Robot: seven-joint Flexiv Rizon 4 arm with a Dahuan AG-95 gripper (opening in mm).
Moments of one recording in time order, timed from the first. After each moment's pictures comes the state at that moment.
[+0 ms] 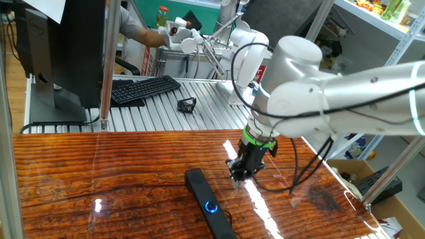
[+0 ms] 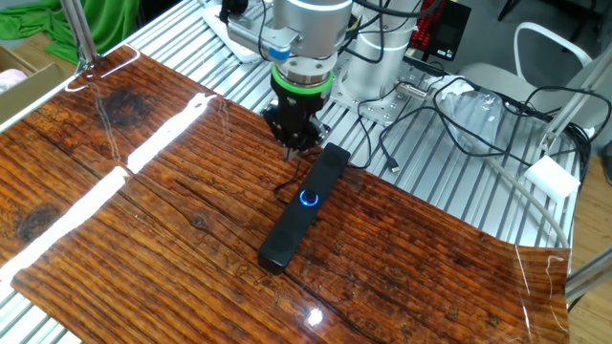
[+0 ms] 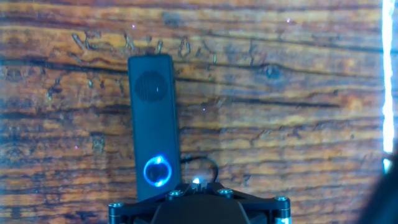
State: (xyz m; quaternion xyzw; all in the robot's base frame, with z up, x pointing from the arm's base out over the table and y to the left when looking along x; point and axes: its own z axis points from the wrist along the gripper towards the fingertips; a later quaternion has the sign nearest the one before) arm 0.445 0.011 0.149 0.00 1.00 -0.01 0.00
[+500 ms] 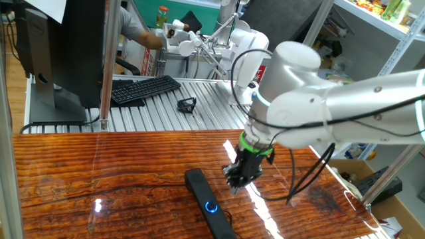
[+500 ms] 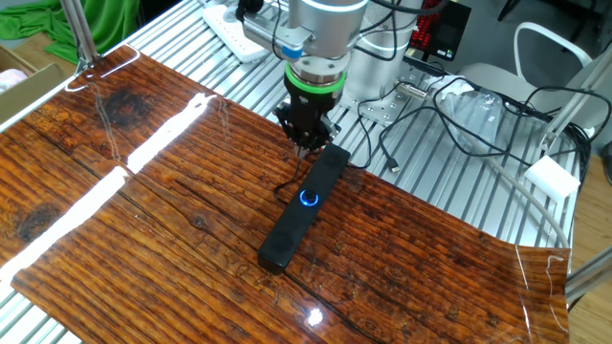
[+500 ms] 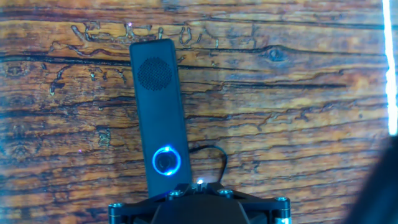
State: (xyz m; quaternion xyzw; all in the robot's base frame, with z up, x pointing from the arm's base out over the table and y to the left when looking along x) arm 0.433 0.030 0.136 0.04 1.00 -0.01 0.00
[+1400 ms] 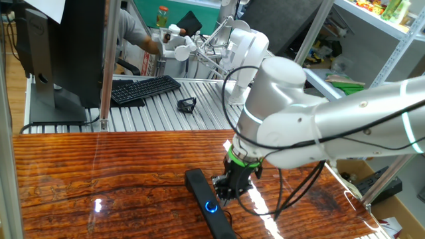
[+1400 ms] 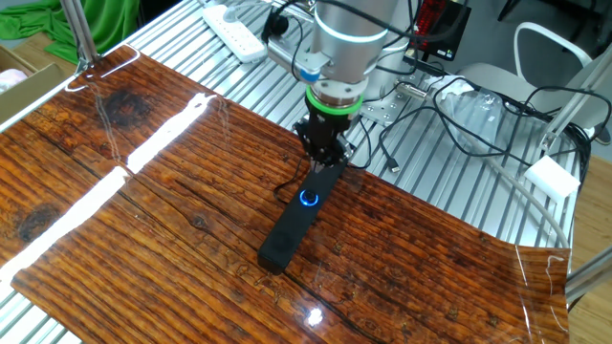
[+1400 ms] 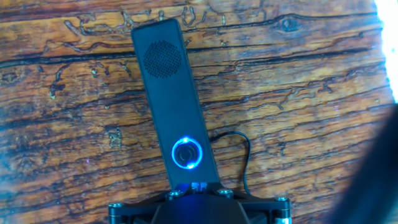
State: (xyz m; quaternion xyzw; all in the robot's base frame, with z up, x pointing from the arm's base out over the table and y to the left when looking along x) arm 0.421 0.054 0.102 0.09 1.00 0.00 0.00
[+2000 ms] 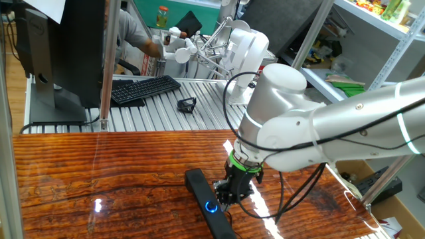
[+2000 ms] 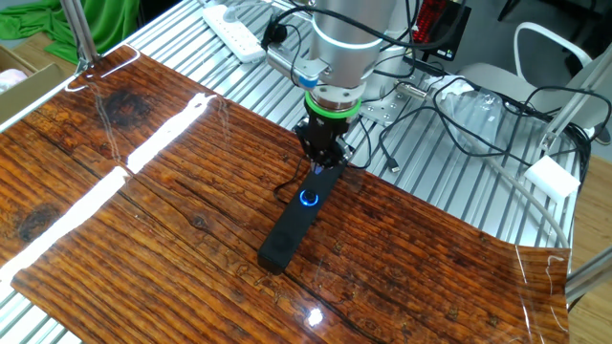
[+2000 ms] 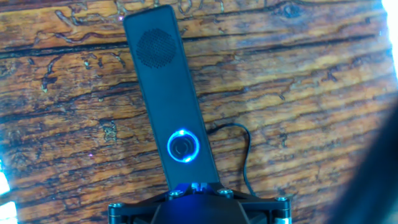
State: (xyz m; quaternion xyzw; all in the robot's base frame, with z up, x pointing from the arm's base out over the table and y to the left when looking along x) arm 0.411 0.051 0.099 0.11 0.99 0.01 -0.02
